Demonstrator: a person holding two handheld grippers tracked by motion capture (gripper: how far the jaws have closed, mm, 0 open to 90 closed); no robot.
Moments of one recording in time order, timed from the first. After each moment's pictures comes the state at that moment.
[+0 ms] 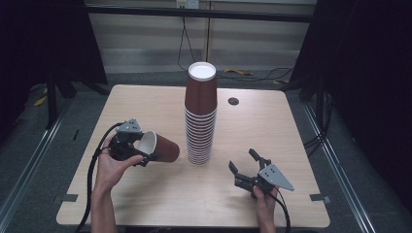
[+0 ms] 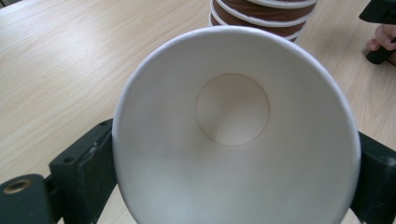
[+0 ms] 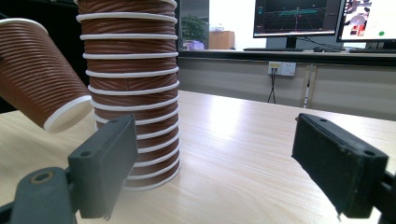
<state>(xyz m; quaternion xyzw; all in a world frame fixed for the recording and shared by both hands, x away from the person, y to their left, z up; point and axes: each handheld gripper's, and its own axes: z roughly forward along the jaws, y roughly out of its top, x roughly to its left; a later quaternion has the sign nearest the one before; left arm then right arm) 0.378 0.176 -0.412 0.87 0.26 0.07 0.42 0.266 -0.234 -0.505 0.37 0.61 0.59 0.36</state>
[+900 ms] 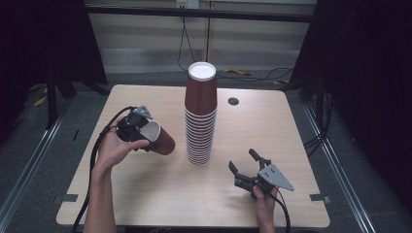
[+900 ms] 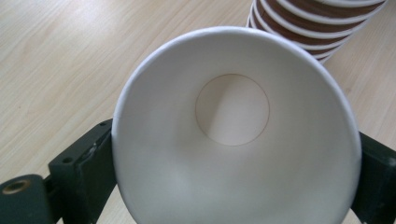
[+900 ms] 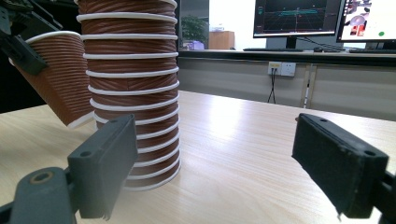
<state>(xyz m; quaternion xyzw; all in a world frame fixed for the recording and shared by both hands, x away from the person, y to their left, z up) 0.426 0.158 -0.398 0.92 0.24 0.07 0.29 0.266 -0.234 -0.505 0.37 0.61 0.59 0.37</state>
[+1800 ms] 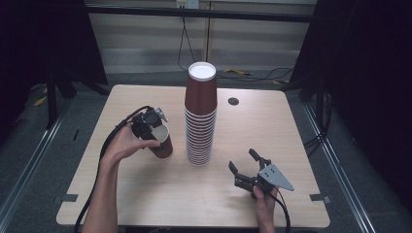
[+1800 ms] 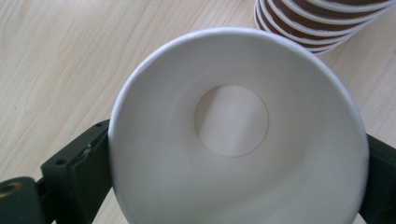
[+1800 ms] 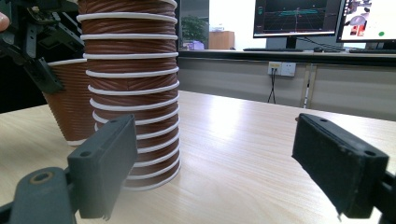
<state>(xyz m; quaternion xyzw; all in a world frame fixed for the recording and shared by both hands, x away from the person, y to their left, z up) 0.441 0.120 -0.408 0.96 0.20 0.08 0.19 0.266 -0.234 -0.505 0.37 0.61 0.59 0.37</state>
